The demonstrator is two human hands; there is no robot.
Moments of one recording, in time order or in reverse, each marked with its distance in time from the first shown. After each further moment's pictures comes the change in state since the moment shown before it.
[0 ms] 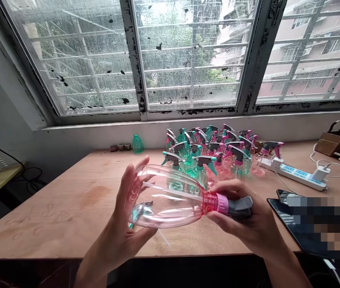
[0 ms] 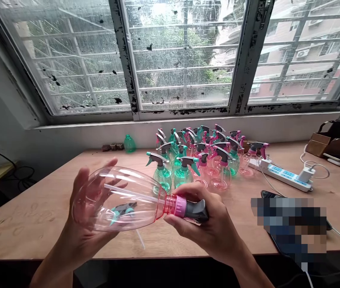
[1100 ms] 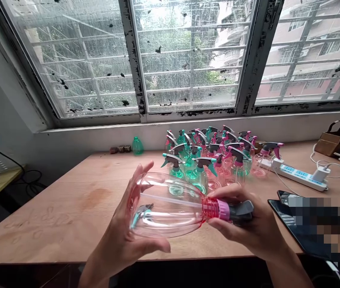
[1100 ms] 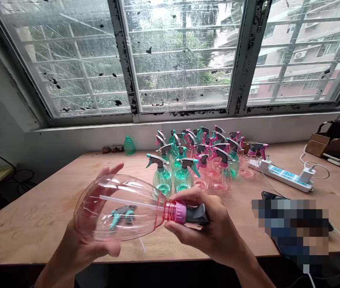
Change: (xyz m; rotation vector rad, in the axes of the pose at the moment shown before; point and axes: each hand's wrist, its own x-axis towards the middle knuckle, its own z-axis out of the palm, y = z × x) left_hand 0.001 0.006 0.000 0.071 -0.002 -0.046; right_hand -0.001 -0.001 0.002 0.037 0.024 0.028
